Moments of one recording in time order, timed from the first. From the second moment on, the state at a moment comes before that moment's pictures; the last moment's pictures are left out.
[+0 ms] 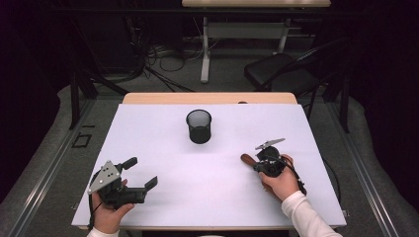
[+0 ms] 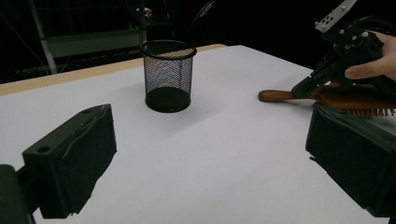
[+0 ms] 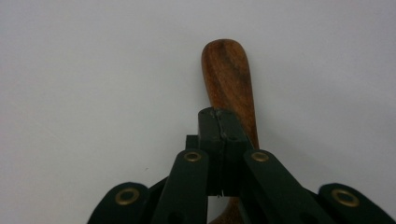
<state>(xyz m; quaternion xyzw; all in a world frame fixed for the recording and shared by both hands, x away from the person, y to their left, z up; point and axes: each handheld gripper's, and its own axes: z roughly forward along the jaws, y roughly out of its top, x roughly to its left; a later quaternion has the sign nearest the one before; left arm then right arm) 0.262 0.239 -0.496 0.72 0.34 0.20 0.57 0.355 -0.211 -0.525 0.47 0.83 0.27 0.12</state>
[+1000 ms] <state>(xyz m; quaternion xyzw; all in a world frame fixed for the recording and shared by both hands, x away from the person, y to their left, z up) 0.263 0.238 -0.497 0.72 0.34 0.20 0.57 0.344 -0.315 -0.536 0.59 0.76 0.25 0.13</state>
